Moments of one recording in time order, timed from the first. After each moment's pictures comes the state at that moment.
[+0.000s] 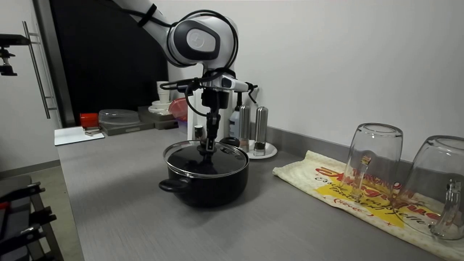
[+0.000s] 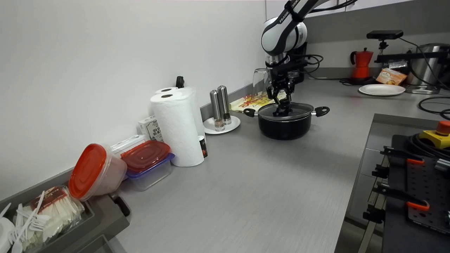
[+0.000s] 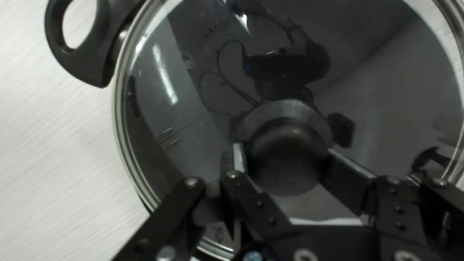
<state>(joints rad) -0.12 0.53 -0.16 -1.74 0.00 2.13 0.36</state>
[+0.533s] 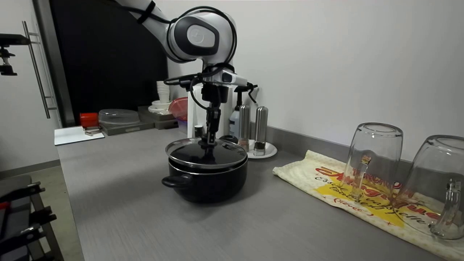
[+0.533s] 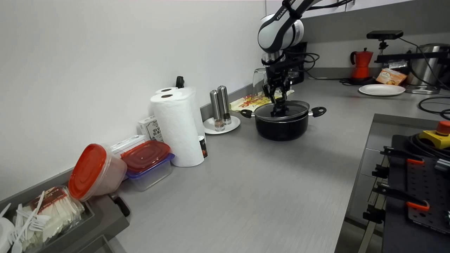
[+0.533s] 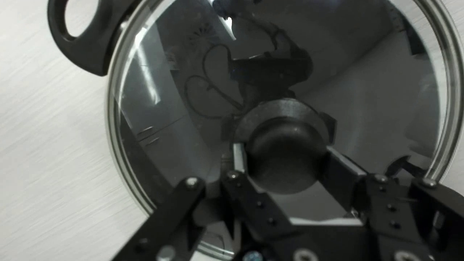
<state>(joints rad) -0.11 0.52 -0.15 -1.71 0.00 2.12 0.33</state>
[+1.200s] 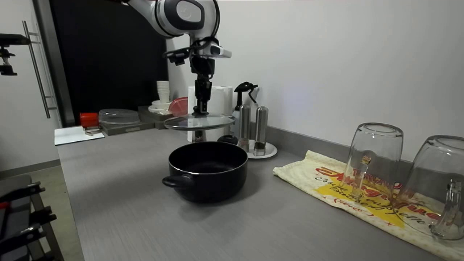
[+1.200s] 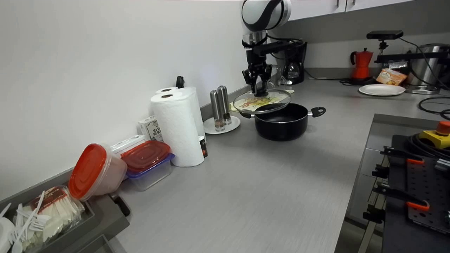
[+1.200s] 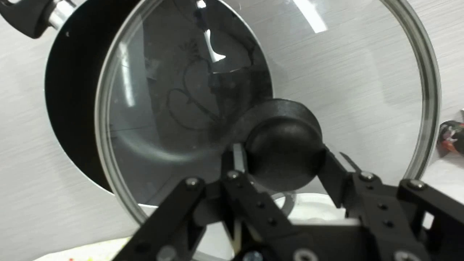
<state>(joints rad) -0.03 0.43 -0.07 -1.66 0.00 2.06 0.28</state>
